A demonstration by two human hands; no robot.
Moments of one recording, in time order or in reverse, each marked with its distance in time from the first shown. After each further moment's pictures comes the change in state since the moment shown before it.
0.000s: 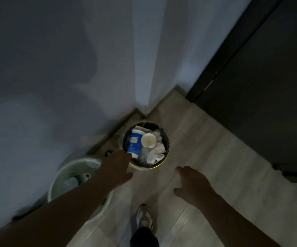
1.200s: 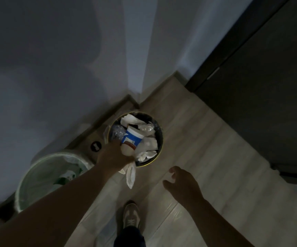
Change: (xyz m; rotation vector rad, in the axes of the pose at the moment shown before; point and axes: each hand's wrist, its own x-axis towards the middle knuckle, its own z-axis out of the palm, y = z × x) left_hand 0.093 0.000 0.073 -0.561 0.082 -0.455; right_hand 0.072 0.038 0.054 0.402 0.007 0.195
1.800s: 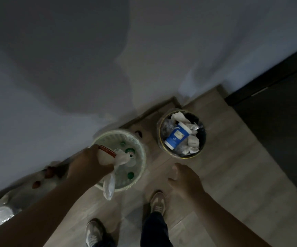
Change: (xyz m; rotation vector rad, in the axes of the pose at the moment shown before) left_hand -0.167 -0.189 -0.155 0.038 0.202 -0.221; right_hand -0.071 -0.129 0.101 -0.331 -0.043 -0.218
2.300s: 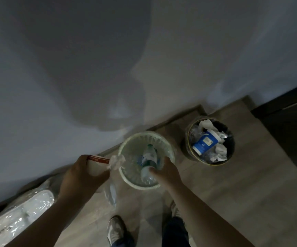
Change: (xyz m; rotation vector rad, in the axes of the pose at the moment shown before) left_hand -0.064 -0.106 -0.060 -0.250 0.248 -0.185; right_hand -0.006 -0.155 0.051 0.501 -0.069 0.014
